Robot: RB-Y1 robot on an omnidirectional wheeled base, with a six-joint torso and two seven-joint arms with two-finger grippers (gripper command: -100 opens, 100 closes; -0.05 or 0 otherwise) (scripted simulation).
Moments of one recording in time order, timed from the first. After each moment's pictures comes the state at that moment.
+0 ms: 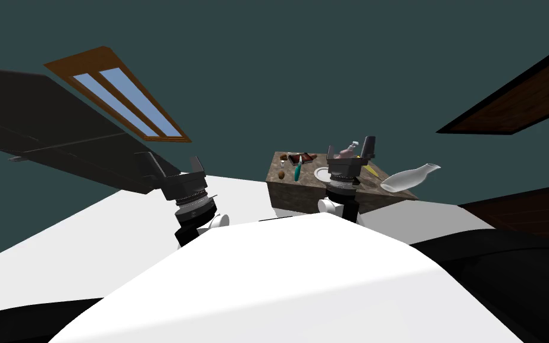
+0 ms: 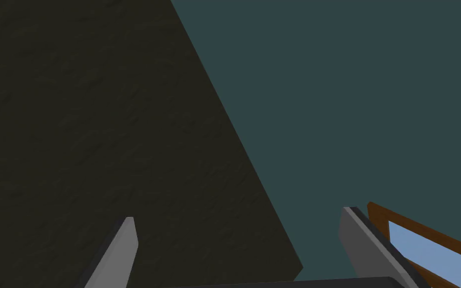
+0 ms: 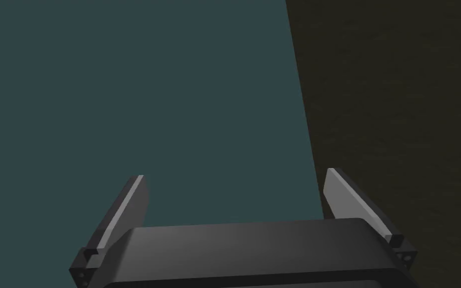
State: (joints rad) left arm 0.52 -0.01 -0.01 -2.39 0.03 -0.62 -0.02; right arm 0.47 -0.04 -0.06 -2.30 -0.12 -0.64 -0.16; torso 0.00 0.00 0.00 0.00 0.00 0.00
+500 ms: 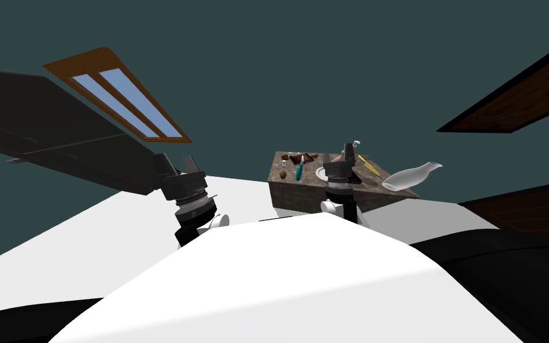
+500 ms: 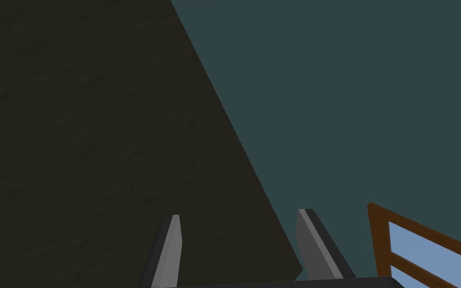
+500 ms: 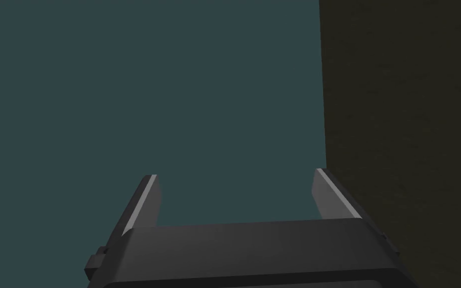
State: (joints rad) left arm 0.52 -0.01 -0.01 -2.39 0.03 -0.62 -0.02; right arm 0.48 -0.13 -0.08 -2.23 -0.07 -0.60 -0.14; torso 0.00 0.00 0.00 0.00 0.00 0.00
